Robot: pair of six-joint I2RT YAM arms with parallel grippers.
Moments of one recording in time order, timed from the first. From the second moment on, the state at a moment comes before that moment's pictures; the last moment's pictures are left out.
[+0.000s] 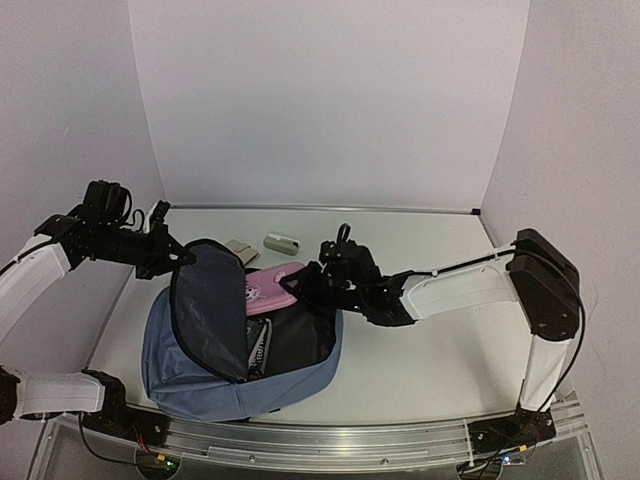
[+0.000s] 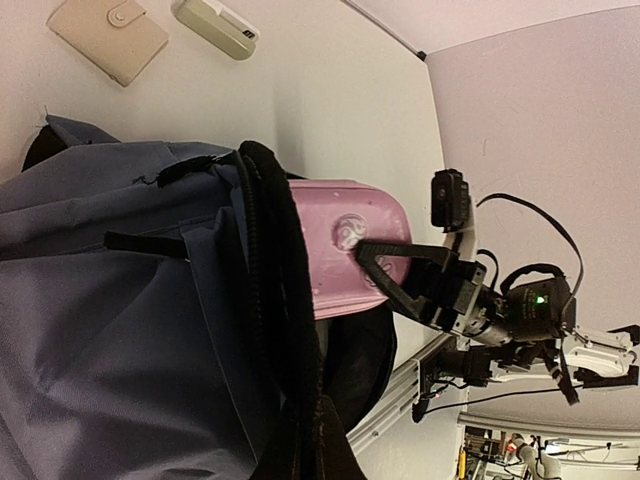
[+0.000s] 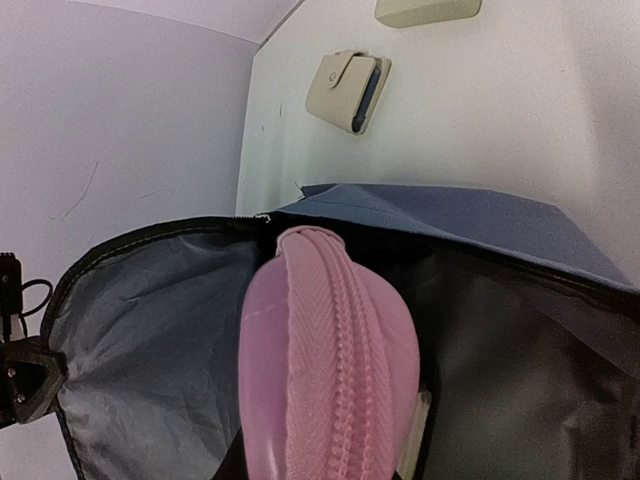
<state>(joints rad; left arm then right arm) -0.24 1.03 0.99 -0.73 0.65 -0.57 1.02 1.90 1.16 0.33 0.03 1.22</state>
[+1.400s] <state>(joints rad) -0.24 1.12 1.00 -0.69 0.68 -0.57 1.11 2.14 1.46 0.20 0.10 0.92</state>
